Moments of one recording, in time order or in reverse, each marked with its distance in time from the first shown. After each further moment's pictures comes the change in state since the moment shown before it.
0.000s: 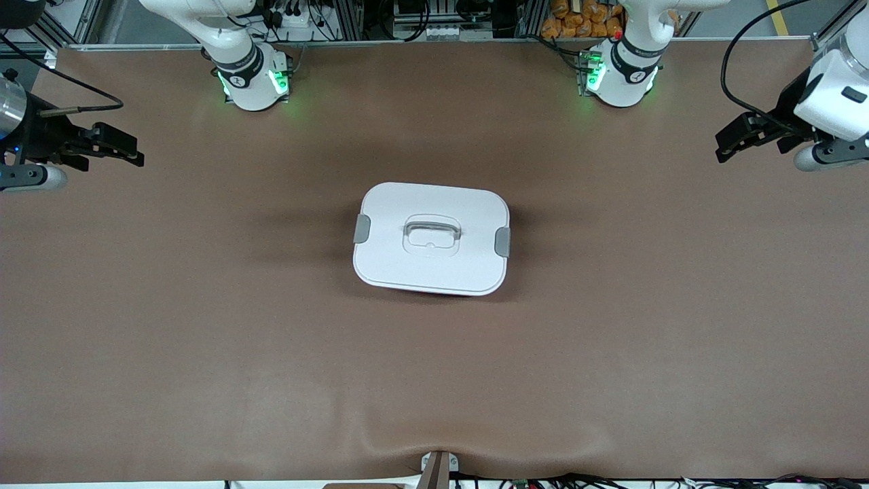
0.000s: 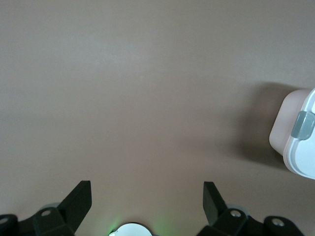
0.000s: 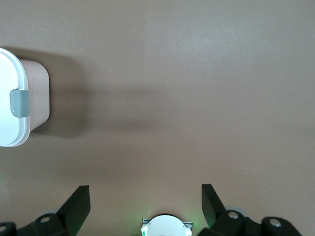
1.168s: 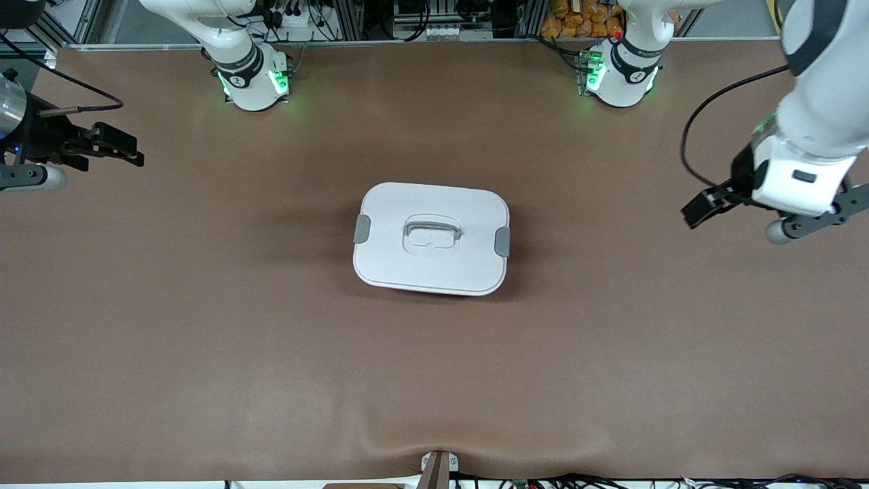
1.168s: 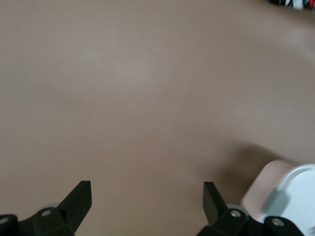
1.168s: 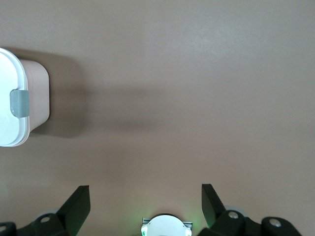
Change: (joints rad) left arm 0.170 0.210 -0.242 0.159 0.095 0.093 -0.270; right arm 0.000 0.000 0.000 0.000 0.000 0.000 0.000
